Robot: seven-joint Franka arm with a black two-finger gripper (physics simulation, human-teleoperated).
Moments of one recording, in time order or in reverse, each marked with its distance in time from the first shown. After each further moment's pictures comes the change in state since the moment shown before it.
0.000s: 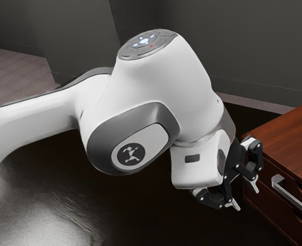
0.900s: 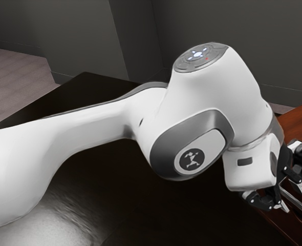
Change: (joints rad) arm -0.021 0.200 -0.002 0.166 -0.067 0.091 0.031
